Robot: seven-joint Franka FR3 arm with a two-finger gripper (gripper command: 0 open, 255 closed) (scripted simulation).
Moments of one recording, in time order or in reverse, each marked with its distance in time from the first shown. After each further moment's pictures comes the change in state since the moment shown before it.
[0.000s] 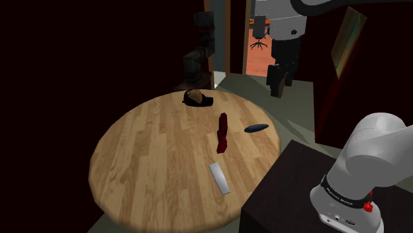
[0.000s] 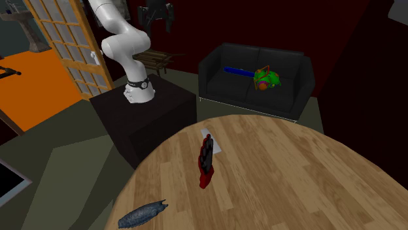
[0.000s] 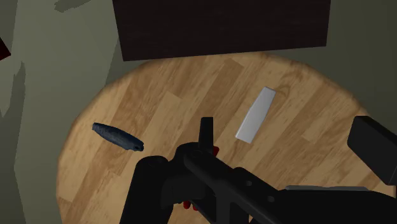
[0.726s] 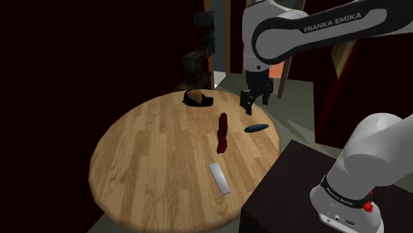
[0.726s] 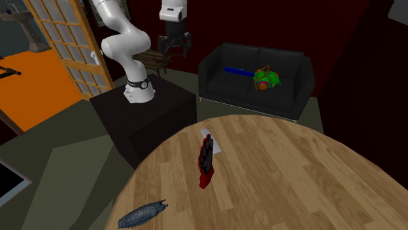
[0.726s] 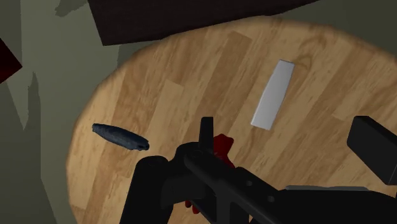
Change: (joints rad) arm -0.032 0.192 0.097 -0.115 0.008 0.330 0.165
